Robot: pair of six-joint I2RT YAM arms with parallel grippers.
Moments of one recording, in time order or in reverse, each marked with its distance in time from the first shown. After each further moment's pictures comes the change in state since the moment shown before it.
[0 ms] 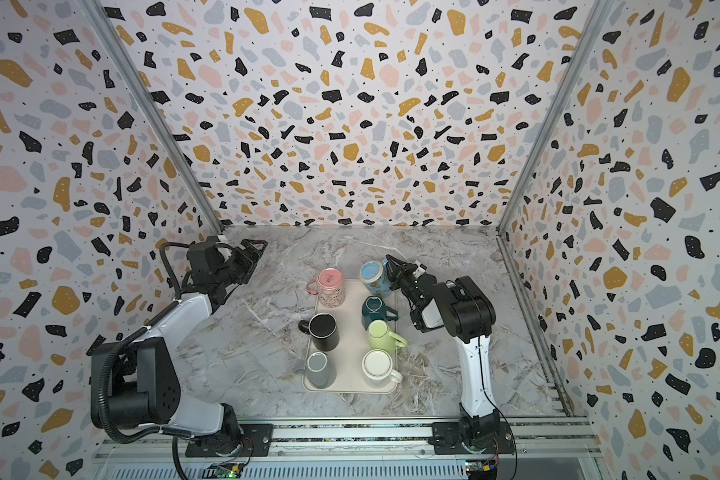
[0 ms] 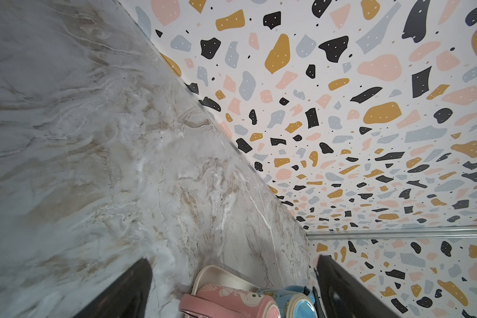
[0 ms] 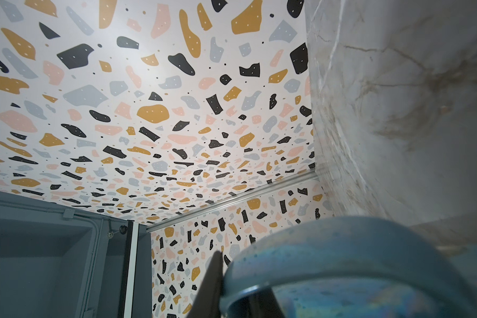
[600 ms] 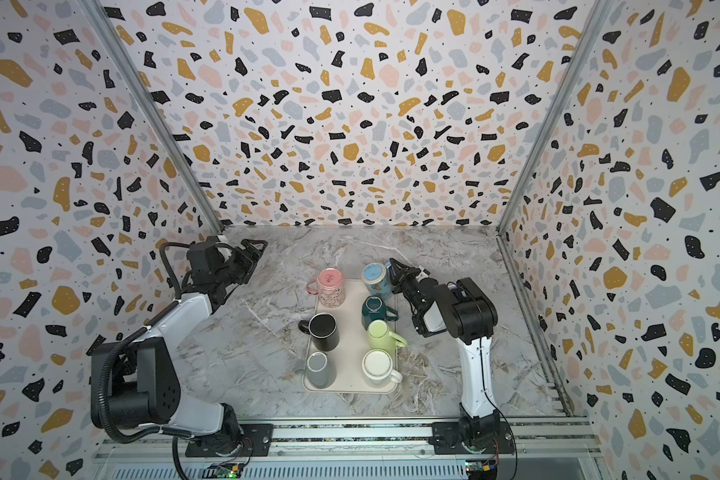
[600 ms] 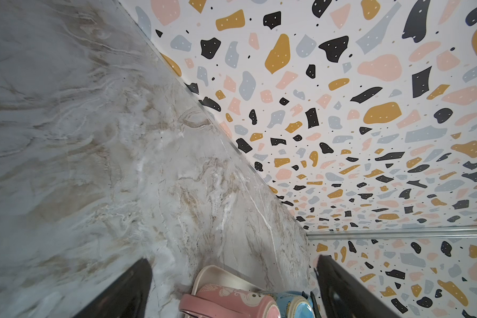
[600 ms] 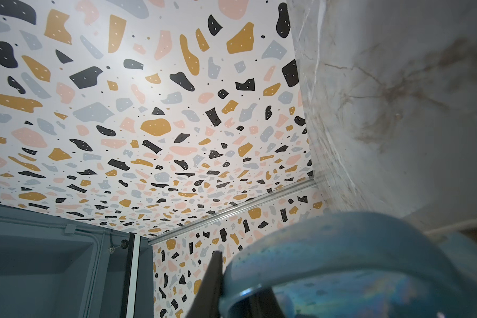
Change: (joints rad) left arm 0.000 0.000 0.000 0.000 0.000 0.000; right arm -0.001 -0.026 -0.068 0.006 0.044 0.004
